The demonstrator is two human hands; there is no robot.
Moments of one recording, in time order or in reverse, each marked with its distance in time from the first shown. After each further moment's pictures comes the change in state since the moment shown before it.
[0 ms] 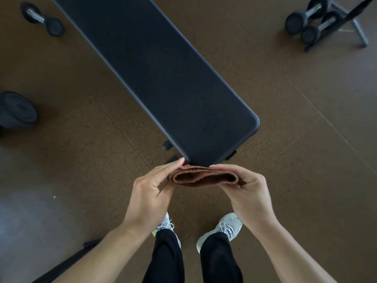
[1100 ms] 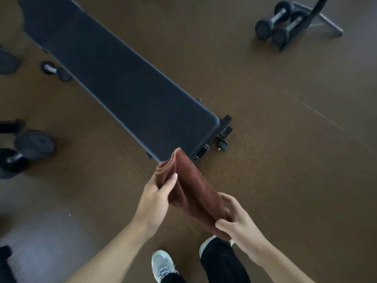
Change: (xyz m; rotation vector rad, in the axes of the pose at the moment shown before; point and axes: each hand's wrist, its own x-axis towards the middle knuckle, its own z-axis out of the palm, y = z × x) left_hand -0.037 0.081 0.098 -0.346 -0.079 -0.452; right_hand -0.096 0.076 -0.108 0.215 -0.246 0.512
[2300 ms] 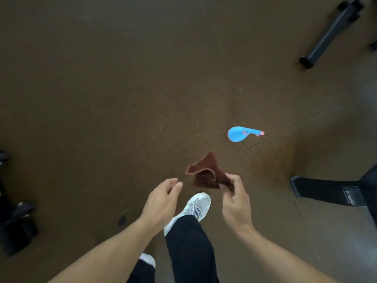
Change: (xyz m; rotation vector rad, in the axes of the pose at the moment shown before) left_hand -0.297 -0.372 0.322 1.282 -1.087 0.059; right_hand -0.296 0.535 -0.057 0.553 1.519 -0.019
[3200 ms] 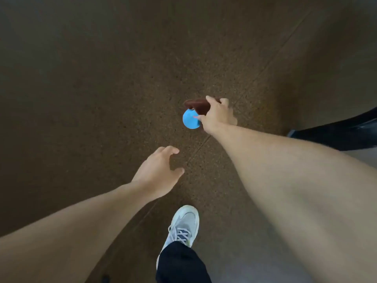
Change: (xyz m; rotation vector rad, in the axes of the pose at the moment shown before) left_hand 0.197 0.108 0.169 0.735 -0.177 0.324; right_hand 0.316 0.125 -0.074 -0.403 0.096 0.342
